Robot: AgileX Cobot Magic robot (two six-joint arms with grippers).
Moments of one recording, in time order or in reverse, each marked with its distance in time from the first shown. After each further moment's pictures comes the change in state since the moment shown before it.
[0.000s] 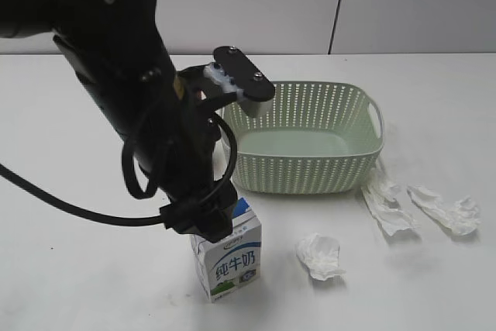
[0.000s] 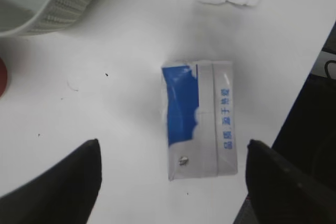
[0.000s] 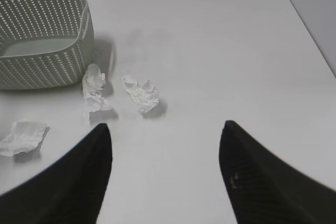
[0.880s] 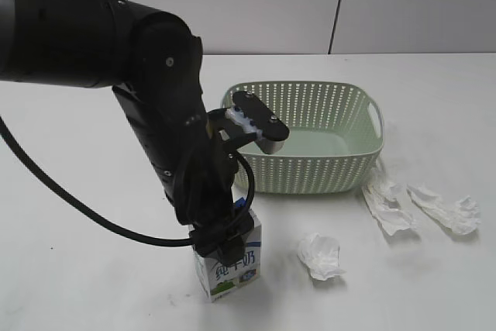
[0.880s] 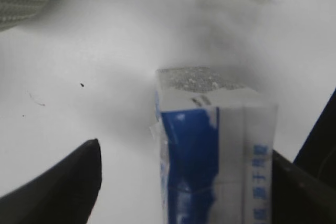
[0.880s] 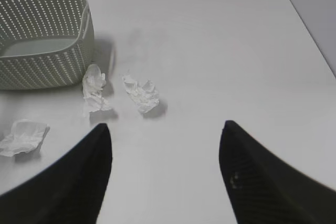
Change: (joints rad) left arm 0.000 0.154 -0.002 -0.034 -0.073 0.000; right arm 0.000 0.000 0.000 0.000 0.000 0.000
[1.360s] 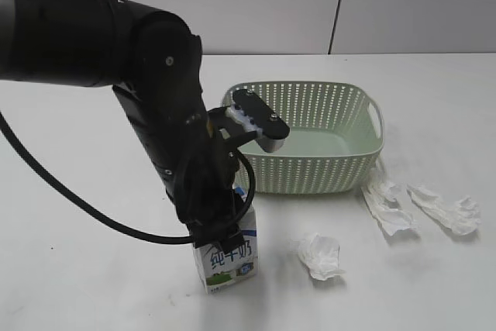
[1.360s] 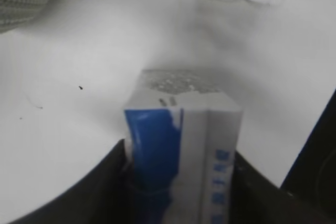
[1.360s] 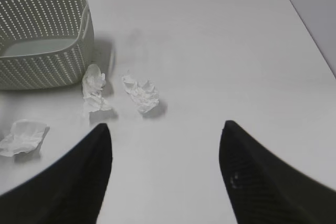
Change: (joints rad) left arm 0.000 0.001 0.000 0.000 -0.006 0.000; right arm 0.000 0.000 0.000 0.000 0.000 0.000
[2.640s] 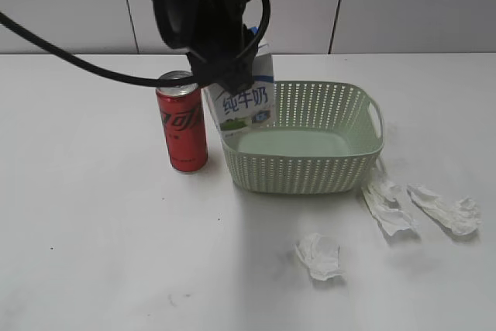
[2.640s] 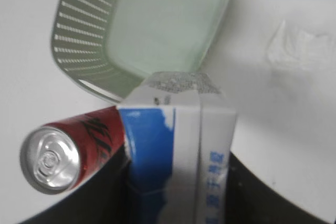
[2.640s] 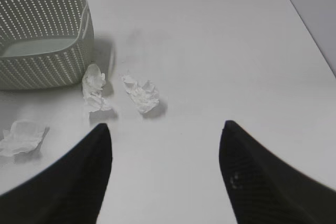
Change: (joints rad) left arm 0.000 -0.081 -0.426 0.239 0.244 0.010; right arm 0.000 0.000 0.000 0.000 0.000 0.000
